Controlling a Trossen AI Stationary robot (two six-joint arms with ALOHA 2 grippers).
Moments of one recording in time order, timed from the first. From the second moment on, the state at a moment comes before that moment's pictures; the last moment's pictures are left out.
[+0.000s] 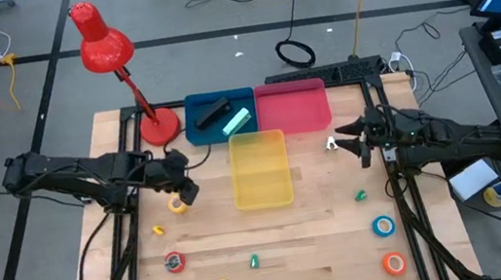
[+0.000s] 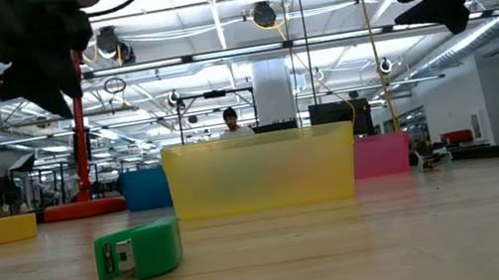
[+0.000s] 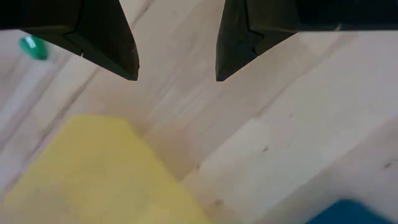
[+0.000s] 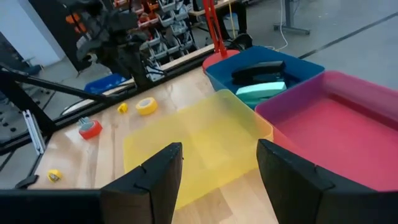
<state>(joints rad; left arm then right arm) -0.07 1.04 0.84 -0.87 -0.13 -0.89 -0.13 0.31 0.43 -0.34 0.13 0.36</state>
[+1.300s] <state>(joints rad) -0.07 1.04 0.83 -1.16 -0.09 -0.97 -0.13 0.22 0.43 -0.37 0.16 0.33</state>
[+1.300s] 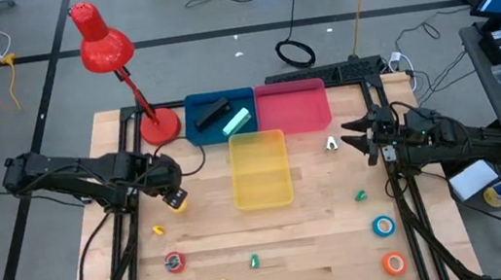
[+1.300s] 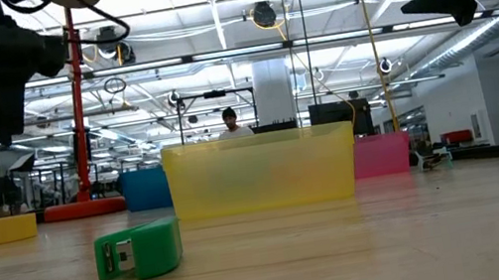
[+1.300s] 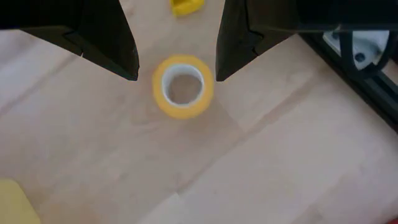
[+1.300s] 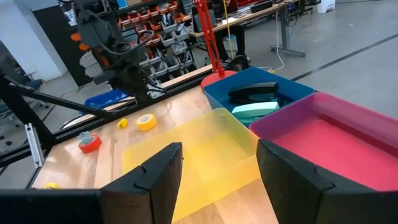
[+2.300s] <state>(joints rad) 0.00 1.04 0.53 -0.94 0.06 -1.06 -0.13 0.22 0.43 -0.34 0.16 0.33</state>
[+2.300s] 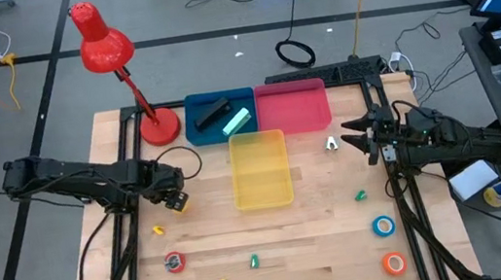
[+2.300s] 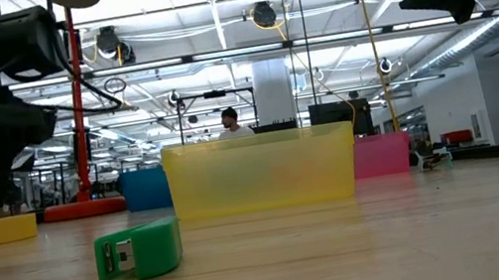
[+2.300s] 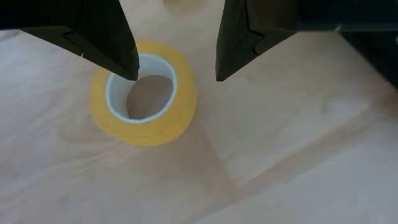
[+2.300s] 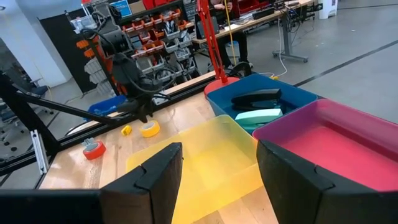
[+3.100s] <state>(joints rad) 0.00 1.08 0.42 -0.81 0.05 -1.04 -0.13 0.22 0.43 -0.32 0.16 0.45</state>
